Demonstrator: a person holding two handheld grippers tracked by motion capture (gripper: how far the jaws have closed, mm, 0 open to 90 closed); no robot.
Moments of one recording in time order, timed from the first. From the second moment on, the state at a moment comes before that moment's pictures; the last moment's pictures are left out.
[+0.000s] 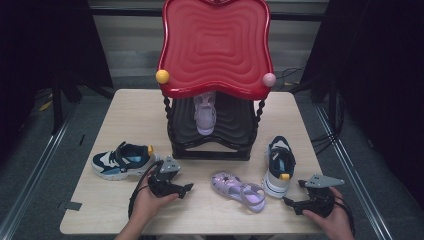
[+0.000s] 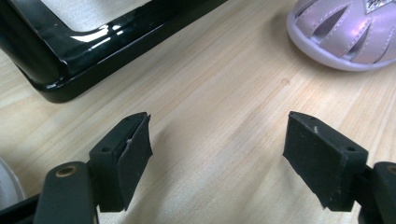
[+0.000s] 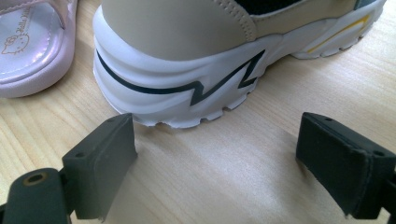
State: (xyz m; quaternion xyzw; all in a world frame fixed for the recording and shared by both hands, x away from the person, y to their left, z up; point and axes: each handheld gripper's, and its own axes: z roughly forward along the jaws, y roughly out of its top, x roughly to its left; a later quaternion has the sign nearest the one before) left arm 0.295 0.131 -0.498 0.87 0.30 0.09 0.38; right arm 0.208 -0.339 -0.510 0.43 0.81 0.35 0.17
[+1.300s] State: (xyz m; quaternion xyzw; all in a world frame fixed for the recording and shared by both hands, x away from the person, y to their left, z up) left arm 0.295 0.134 -0.508 0.88 0.28 0.11 0.38; right arm 0.193 -0.331 -0.456 0.40 0.85 0.34 0.13
